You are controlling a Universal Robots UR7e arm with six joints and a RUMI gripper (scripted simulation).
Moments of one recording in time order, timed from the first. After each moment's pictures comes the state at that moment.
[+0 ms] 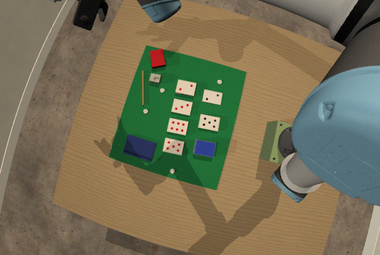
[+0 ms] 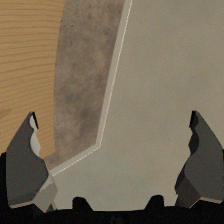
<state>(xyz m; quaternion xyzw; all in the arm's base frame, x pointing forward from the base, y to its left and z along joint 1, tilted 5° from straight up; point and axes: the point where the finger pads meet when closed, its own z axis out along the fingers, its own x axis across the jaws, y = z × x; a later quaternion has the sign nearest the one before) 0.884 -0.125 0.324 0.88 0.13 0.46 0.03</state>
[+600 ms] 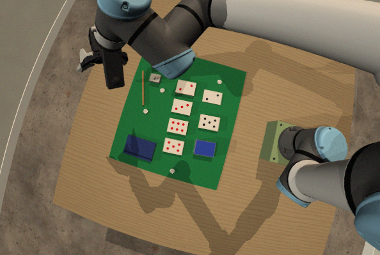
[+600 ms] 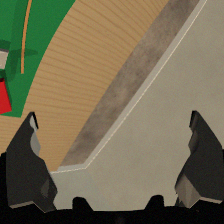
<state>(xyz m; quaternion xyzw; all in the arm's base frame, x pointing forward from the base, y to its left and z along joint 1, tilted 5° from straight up) 0.778 0.002 0.223 0.88 0.32 0.34 0.06</state>
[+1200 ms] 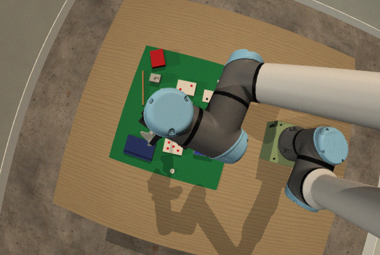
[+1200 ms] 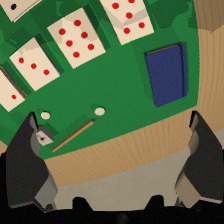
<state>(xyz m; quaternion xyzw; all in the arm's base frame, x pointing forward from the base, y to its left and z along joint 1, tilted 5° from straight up) 0.543 0.120 0.090 0.79 0.60 0.14 0.06</state>
